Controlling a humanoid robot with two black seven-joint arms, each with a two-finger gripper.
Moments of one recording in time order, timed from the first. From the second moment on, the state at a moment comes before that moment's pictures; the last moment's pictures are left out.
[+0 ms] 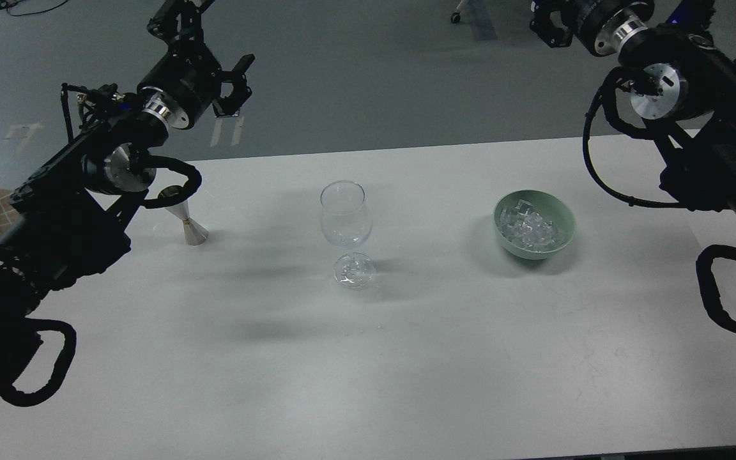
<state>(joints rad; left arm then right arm) -1.05 0.27 -0.62 -0.52 0.06 -0.36 -0.22 1.14 -0.20 0.91 0.50 -0.42 0.23 0.12</state>
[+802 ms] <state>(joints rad) -1.06 0.28 -0.73 -0.50 0.06 -0.37 -0.23 1.15 -0.20 0.91 0.49 -0.42 0.23 0.13</state>
